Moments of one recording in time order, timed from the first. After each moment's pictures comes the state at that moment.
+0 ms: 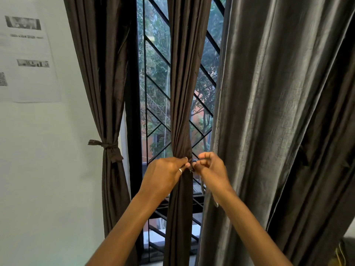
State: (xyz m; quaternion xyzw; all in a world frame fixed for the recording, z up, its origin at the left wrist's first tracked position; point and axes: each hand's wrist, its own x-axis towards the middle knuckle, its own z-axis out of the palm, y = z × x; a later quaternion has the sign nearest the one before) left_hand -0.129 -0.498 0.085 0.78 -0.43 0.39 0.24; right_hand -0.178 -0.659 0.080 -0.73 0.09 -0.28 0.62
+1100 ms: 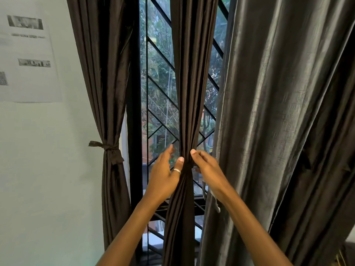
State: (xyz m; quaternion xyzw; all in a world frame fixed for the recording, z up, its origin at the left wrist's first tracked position) left_hand -0.123 -0.506 0.071 0.76 -0.31 0.14 0.55; right_hand -0.165 -0.659 0.090 -0.76 -0.03 -0.20 0.62
